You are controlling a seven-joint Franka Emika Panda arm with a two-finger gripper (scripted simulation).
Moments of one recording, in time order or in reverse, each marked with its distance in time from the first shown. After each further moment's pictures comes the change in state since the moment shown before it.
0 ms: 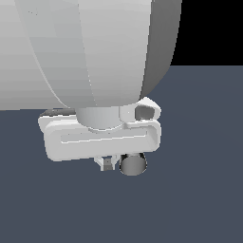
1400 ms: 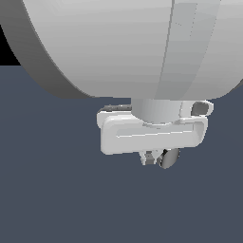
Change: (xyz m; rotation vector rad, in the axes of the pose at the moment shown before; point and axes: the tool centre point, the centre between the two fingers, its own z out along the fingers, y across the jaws) arm 0.001 0.090 -0.001 0.003 0.002 0.012
